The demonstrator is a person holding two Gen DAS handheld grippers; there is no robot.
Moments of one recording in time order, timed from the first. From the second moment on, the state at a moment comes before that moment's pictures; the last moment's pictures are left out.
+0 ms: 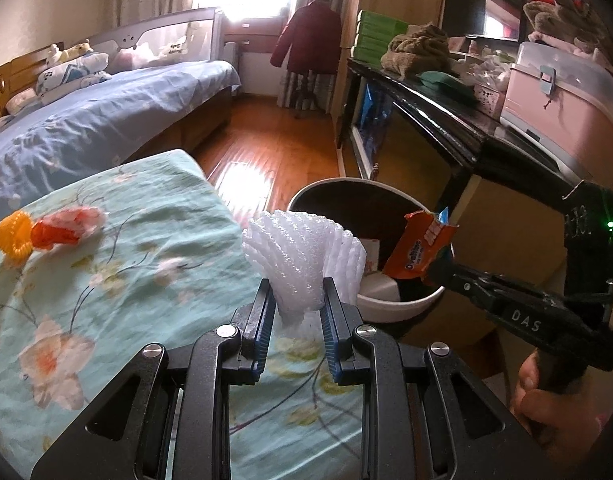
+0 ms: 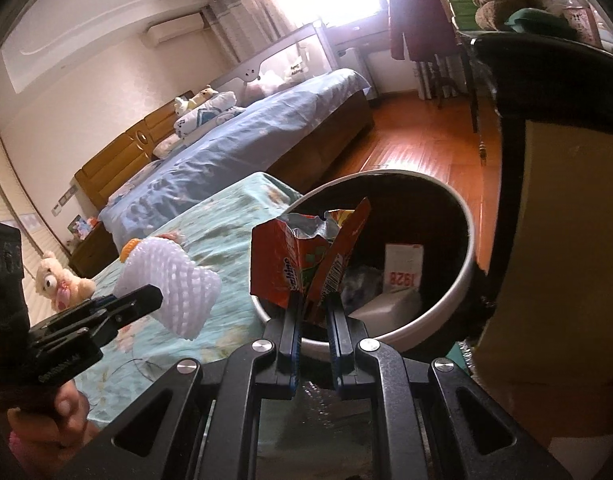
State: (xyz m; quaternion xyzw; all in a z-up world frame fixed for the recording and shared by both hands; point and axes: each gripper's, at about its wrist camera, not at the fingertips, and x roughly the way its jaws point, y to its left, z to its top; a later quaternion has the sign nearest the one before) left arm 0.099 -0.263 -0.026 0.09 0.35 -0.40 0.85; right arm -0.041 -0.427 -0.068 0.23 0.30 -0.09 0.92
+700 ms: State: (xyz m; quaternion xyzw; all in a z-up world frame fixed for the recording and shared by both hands) left arm 0.111 -0.317 -0.032 0.11 0.36 -0.41 0.83; right arm -0.030 -0.458 -0.077 0.22 0.32 -0.12 0.92
